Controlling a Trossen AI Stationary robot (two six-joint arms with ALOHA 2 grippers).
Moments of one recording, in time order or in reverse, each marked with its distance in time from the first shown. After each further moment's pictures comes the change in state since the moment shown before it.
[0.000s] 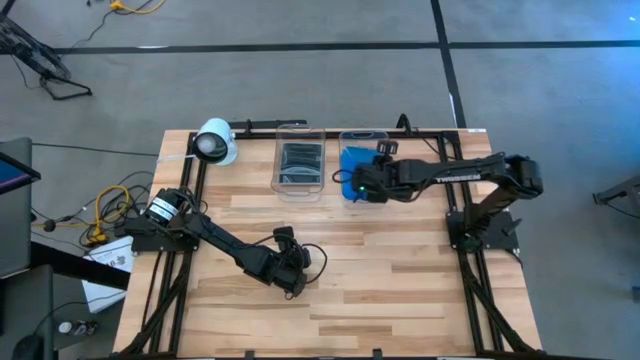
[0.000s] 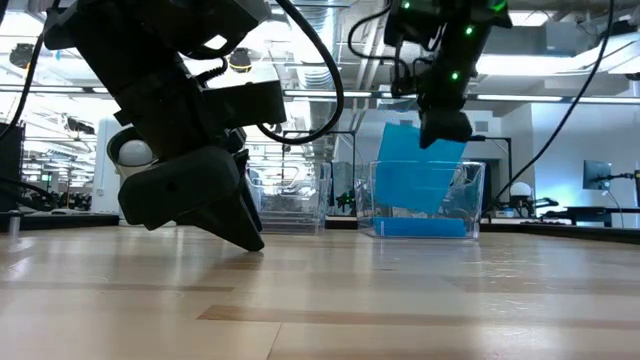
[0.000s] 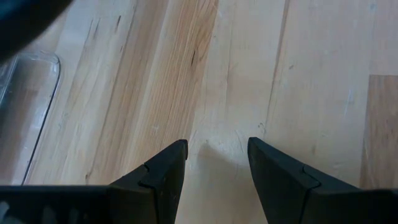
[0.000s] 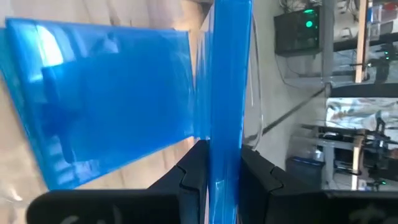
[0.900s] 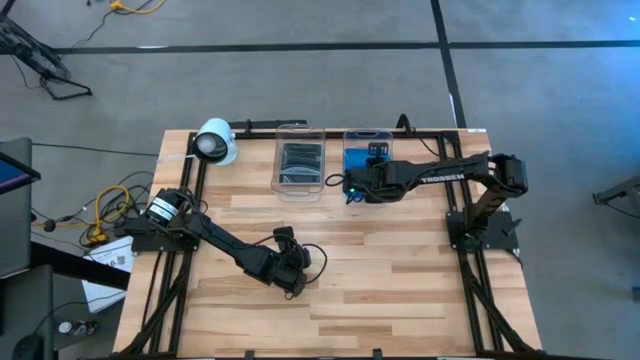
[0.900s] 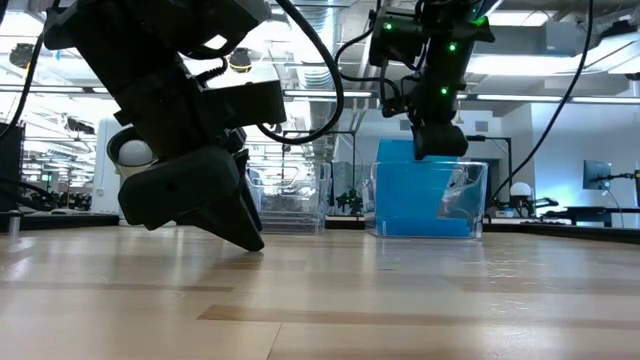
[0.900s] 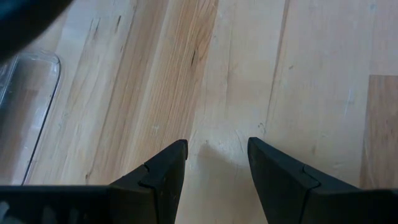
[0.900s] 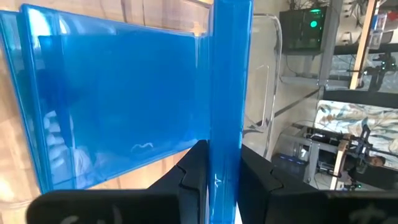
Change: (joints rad) left arm 0.000 0.000 0.000 0.001 -0.002 0.000; right arm -0.013 0.120 0.051 -0.023 0.022 -0.067
